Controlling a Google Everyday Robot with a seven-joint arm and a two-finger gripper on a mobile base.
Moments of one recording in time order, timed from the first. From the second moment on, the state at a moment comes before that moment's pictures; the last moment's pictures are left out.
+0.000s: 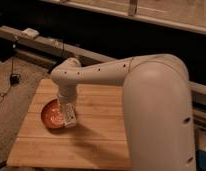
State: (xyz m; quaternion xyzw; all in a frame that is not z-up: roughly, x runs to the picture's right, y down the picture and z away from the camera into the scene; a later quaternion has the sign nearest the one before) arm -0.188 0.106 0.761 -0.34 0.12 0.55 0.75
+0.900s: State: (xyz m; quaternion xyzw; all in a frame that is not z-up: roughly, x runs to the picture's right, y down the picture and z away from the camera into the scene) arm -0.245 0.099 0.805 -0.36 0.09 0.51 0.77
